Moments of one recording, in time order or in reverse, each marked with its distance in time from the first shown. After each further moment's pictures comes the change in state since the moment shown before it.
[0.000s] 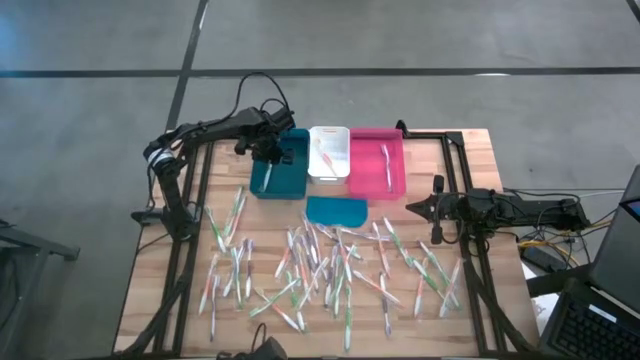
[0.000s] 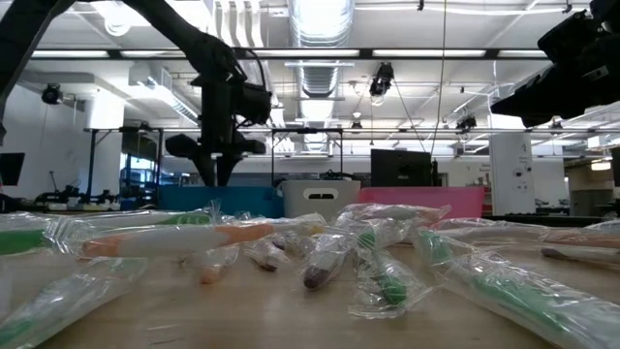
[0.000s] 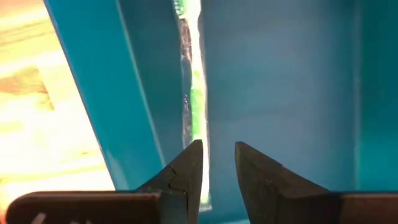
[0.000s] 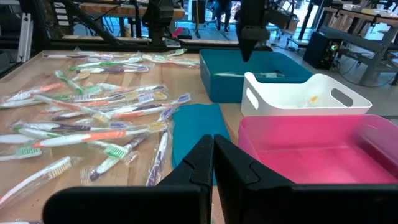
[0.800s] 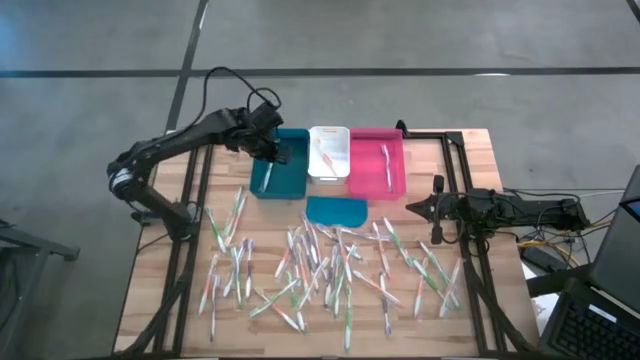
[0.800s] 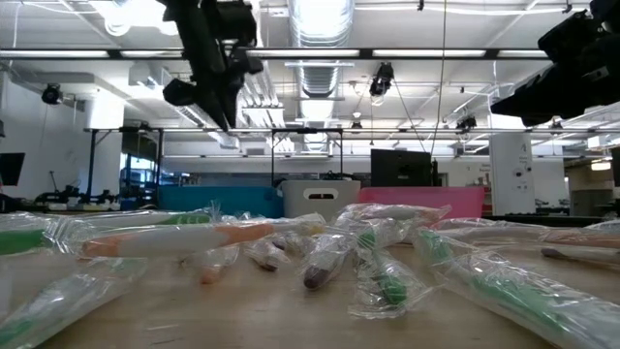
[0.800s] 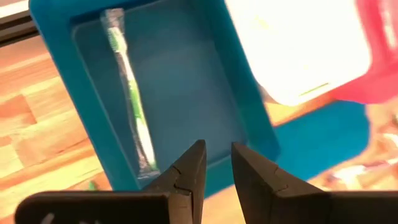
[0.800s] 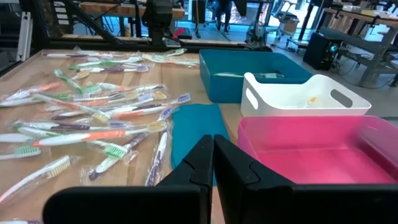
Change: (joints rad) left arm -0.144 -0.335 -0.002 0.003 0.021 0.013; right arm 0.000 0.000 0.000 0.000 0.000 -0.012
